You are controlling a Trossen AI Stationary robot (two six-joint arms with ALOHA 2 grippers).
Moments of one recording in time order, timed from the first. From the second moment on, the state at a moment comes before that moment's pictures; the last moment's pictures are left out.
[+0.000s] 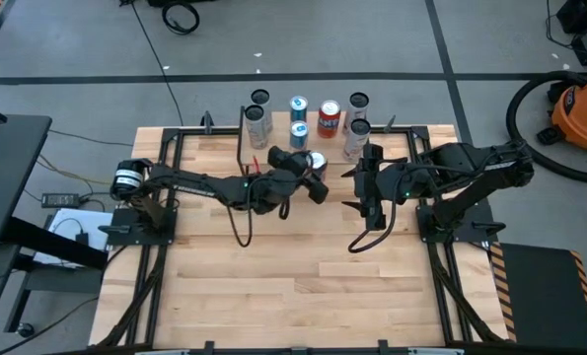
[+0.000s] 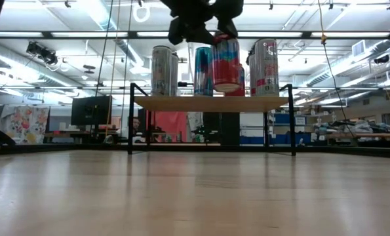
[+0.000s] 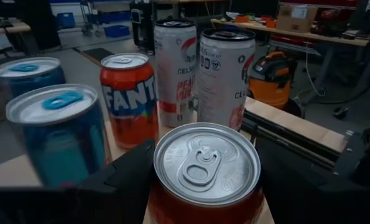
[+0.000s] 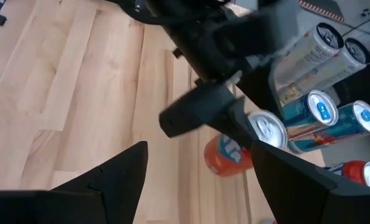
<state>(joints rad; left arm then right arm) -0.04 1.75 1.32 0.21 -0.85 -0.21 0.30 1.37 1.71 -1.13 0.44 -0.03</state>
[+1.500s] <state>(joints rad) 0.14 1.79 1.50 0.10 -0.57 -0.15 0.26 1.28 1.71 -1.09 0.45 -0.05</state>
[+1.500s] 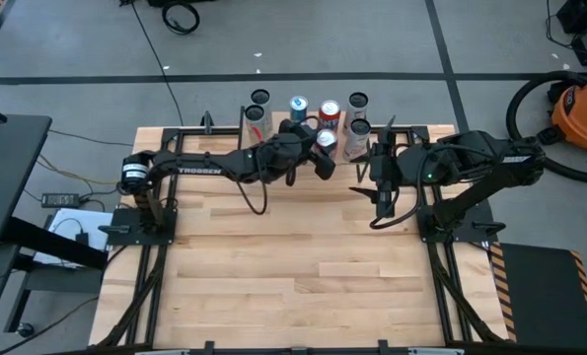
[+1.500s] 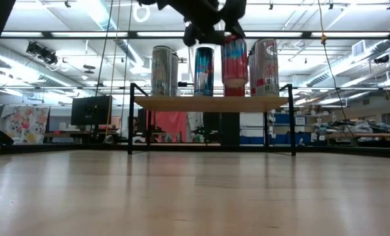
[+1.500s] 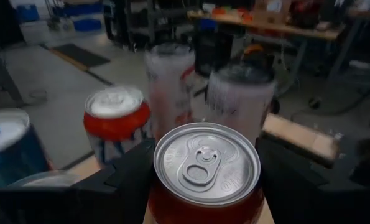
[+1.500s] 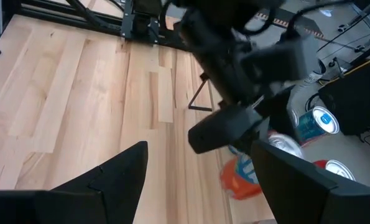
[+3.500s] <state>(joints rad) 0.13 1.91 1.50 0.31 -0.72 -0.08 0.26 1.28 1.71 -1.14 0.42 -0.02</state>
